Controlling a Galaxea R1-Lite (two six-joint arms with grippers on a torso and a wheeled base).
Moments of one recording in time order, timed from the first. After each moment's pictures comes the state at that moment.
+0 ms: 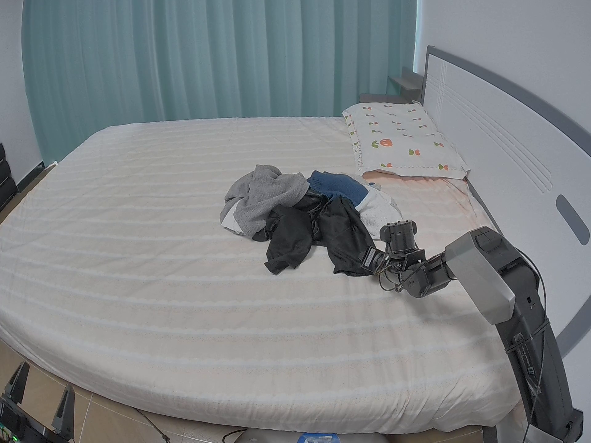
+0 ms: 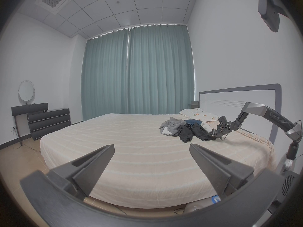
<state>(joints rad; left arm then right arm) 0.00 0.02 -0.02 0.01 0.02 0.01 0.33 2.76 -1.78 -0.45 -0.15 0.61</state>
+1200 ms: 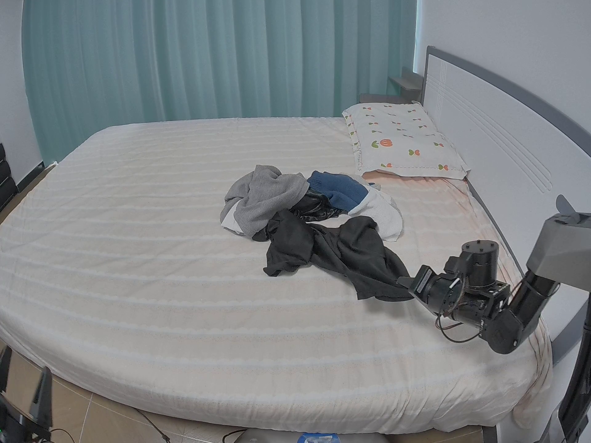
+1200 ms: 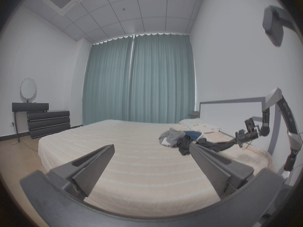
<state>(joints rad) 0.00 0.08 -0.14 -0.04 0.02 -0.04 0.34 2.10 -0.55 -1.19 0.11 0.85</state>
